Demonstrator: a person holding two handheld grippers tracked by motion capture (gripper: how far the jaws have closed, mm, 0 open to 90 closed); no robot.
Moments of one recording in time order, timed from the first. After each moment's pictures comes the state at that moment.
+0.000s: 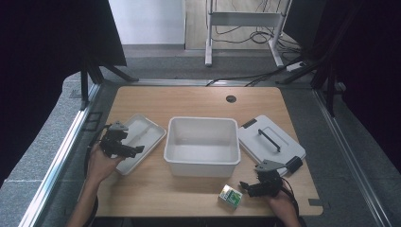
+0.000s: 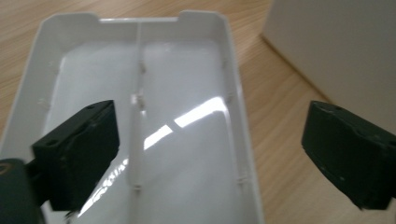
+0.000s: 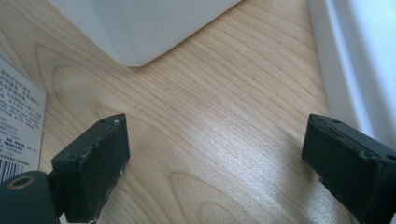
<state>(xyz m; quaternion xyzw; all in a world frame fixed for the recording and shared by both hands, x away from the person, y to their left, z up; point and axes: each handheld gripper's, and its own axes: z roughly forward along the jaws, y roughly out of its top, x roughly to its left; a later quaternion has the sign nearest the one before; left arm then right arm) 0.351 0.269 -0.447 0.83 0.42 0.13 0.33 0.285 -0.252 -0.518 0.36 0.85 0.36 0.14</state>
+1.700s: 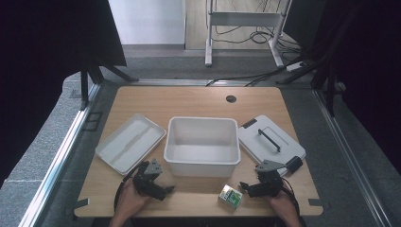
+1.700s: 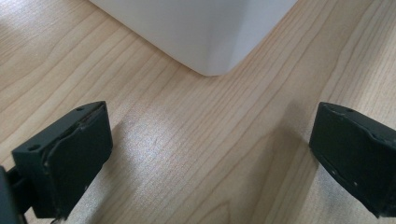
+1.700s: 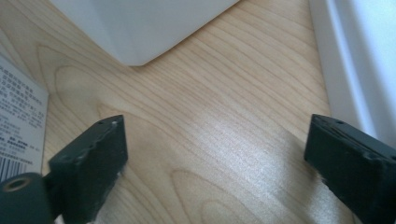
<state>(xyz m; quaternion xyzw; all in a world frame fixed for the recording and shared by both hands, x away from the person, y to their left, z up) 0.277 0.174 -0.521 0.88 0.31 0.10 0.34 0.285 -0.252 -0.518 0.36 0.85 0.36 0.14</state>
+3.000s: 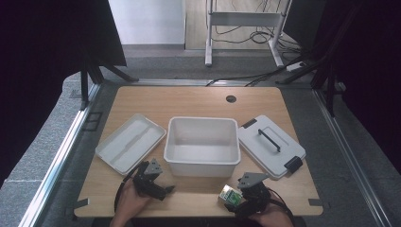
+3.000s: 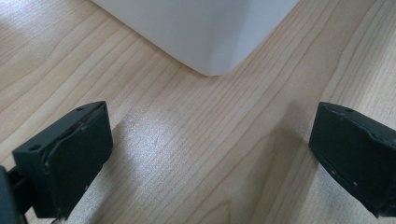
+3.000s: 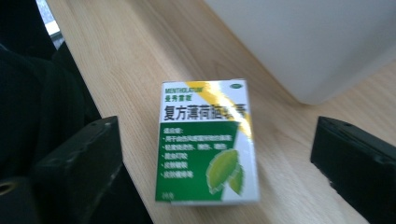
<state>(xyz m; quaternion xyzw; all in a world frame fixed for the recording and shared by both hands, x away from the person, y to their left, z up) 0.276 0.174 -0.521 0.88 0.31 0.10 0.34 0.231 -0.193 -0.473 0.26 0.90 0.34 0.08</state>
